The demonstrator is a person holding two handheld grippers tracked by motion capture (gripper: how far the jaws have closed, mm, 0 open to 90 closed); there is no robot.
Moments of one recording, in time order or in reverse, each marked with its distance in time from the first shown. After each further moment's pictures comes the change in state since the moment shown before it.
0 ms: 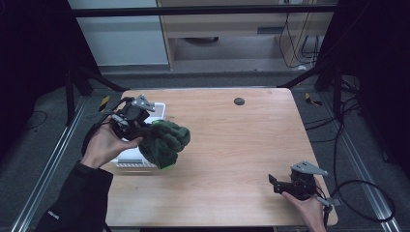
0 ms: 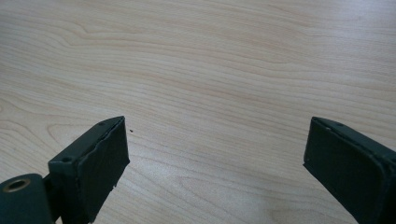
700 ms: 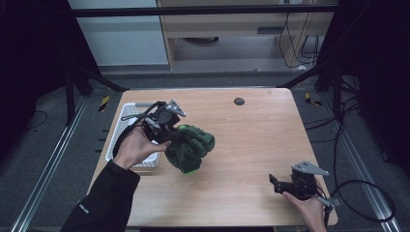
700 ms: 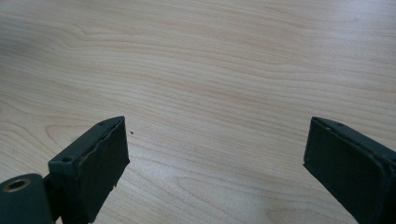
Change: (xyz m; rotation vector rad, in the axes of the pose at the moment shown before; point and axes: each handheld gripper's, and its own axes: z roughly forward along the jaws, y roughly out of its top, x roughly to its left) left arm -0.038 0.037 0.040 0.004 -0.078 0.050; right arm -0.001 0.000 -0.002 -0.004 0.002 0.008
